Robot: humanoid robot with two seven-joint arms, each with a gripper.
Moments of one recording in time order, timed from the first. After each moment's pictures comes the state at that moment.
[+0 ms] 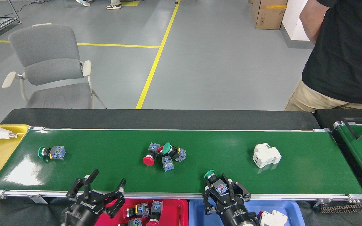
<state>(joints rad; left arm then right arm) -0.04 0.04 0.07 -1.49 -1.59 -0.43 -0.02 0.01 0.07 0.33 -1.50 1.49 -0.03 0.09</state>
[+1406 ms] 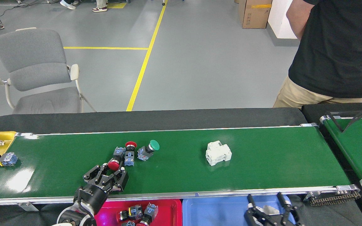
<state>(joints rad) -0.02 0.07 0.07 -1.41 -1.45 -0.54 -0.04 0.27 0.06 -0.09 -1.70 1.41 -0.12 -0.08</state>
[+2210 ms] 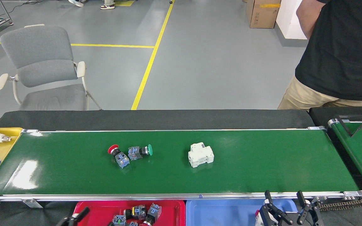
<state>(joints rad) 0.34 -0.03 0.49 -1.76 -1.40 -0.78 -0.03 0.28 0.05 -0.08 -1.74 1.41 -0.08 -0.09</state>
